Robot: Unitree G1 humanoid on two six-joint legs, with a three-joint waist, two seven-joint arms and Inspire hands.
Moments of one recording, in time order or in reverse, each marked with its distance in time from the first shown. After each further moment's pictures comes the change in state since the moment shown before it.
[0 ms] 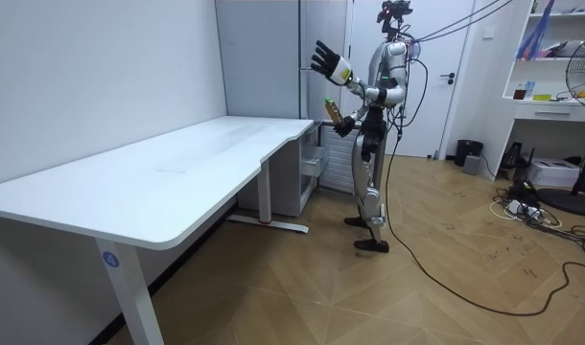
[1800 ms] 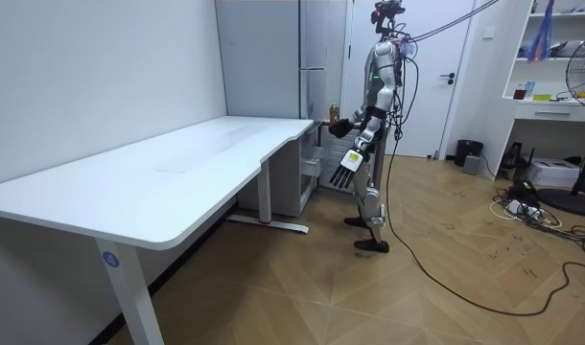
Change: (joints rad) left arm 0.046 -0.044 -0.422 1.181 0.171 0.215 -0.126; right arm -0.161 0.045 -0.086 0.151 0.434 0.000 -0.586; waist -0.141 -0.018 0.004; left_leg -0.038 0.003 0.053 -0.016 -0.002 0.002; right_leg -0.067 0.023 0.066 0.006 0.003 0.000
